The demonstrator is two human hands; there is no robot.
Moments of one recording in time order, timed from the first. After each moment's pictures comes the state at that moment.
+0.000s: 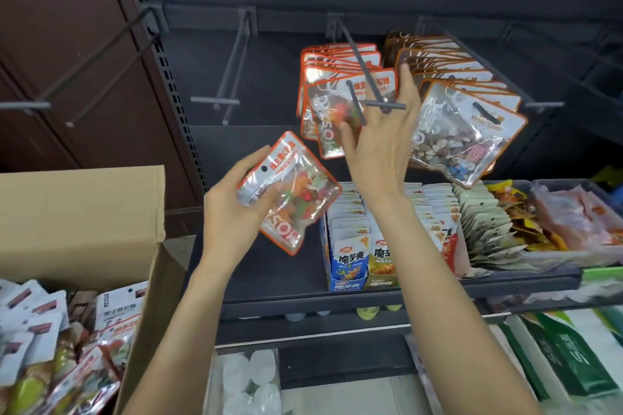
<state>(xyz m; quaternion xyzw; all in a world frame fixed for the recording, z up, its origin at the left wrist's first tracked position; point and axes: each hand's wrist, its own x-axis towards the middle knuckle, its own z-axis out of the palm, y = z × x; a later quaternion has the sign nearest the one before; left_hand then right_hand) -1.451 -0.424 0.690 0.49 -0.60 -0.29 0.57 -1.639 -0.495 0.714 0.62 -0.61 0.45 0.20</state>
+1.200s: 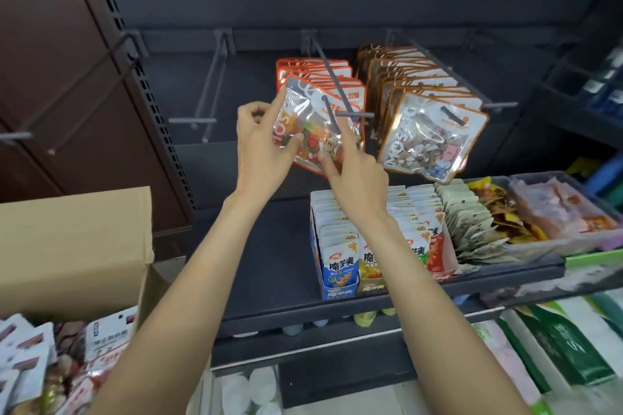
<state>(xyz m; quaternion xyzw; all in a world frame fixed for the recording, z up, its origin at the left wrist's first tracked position) -1.497 -0.507 0.720 0.48 -0.71 -0.11 0.50 -1.640 -0.470 0.701 0.65 -0.67 0.35 0.03</state>
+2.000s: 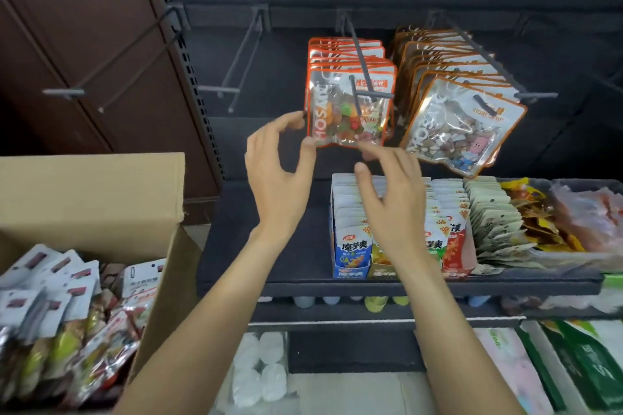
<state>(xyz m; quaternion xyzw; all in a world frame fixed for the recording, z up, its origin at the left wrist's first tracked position) -1.514 -0.426 0.708 0.47 -0.59 -0.09 0.65 -1.657 -0.411 0.690 0.67 -0.53 0.52 0.01</state>
